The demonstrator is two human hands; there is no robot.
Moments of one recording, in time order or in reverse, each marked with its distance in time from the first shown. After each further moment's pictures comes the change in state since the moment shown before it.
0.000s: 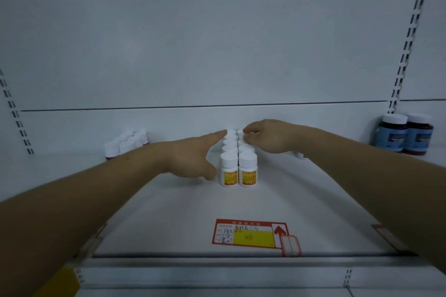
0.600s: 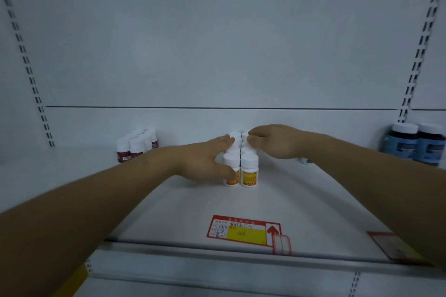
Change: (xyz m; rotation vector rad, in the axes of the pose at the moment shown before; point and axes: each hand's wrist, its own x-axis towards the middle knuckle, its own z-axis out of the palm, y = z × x) left_hand -0.002 0.013 0.015 0.035 0.038 -0.018; right_hand -0.005 0.011 0.000 0.015 0.013 -0.104
